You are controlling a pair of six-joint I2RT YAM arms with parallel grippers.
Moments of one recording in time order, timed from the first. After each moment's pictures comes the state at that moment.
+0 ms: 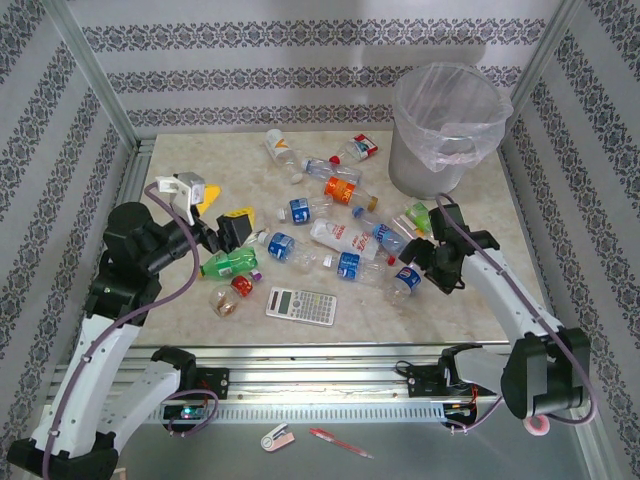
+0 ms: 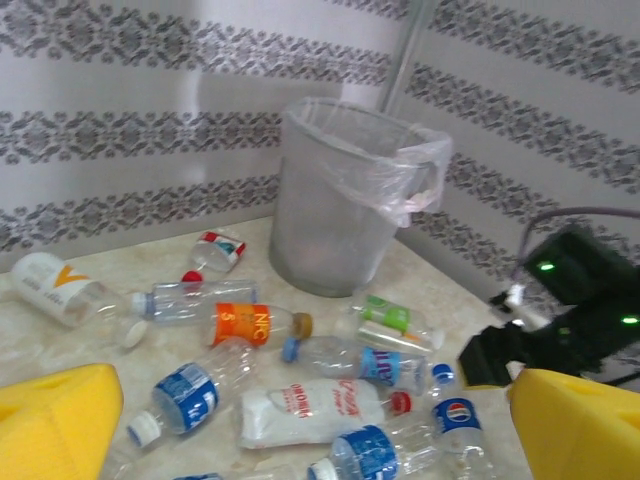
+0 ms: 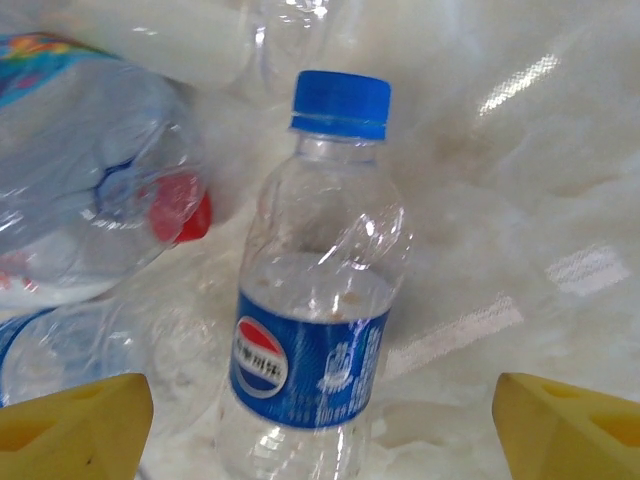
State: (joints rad) left arm -0.24 0.75 1.00 -0.34 0.50 -0.19; right arm 0.15 1.20 0.82 -0.89 -0.09 0.83
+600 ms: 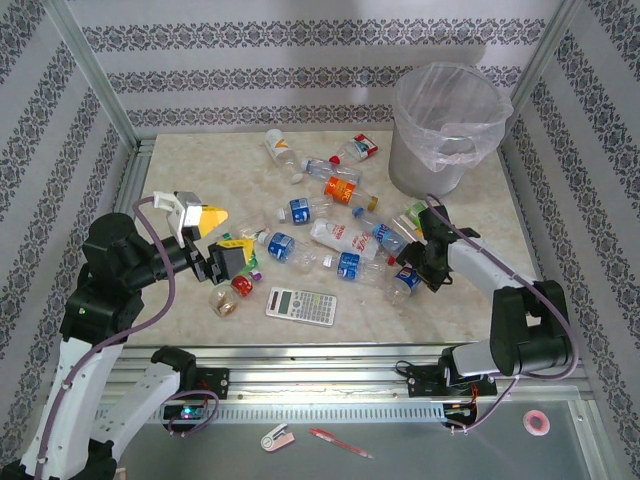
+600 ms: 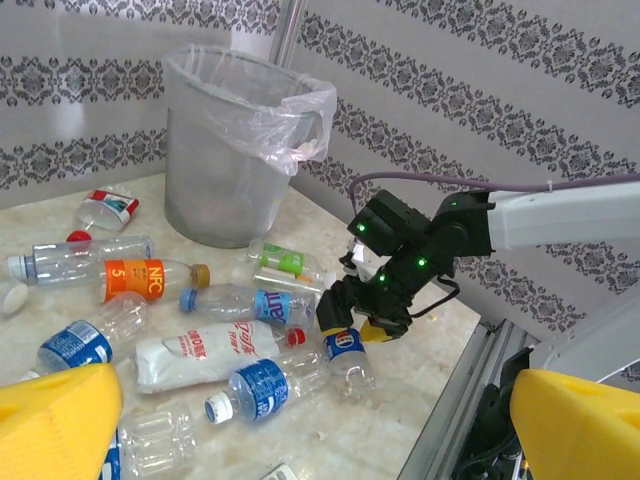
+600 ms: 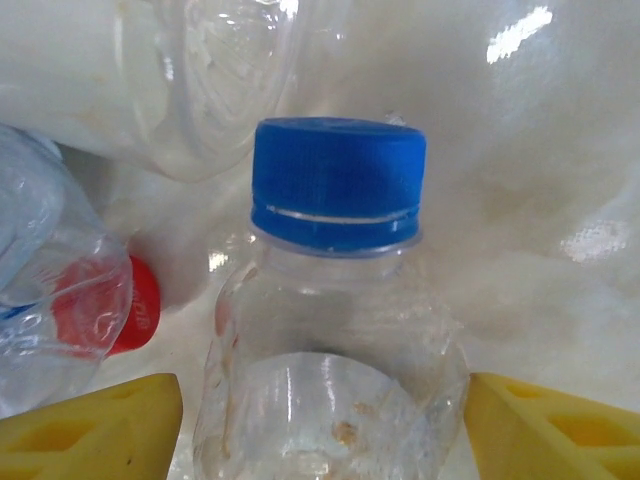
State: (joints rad) left arm -0.25 0.69 1.10 -0.61 0.68 -0.18; right arm 0.15 1.41 0.77 -0.69 -0.10 0.87
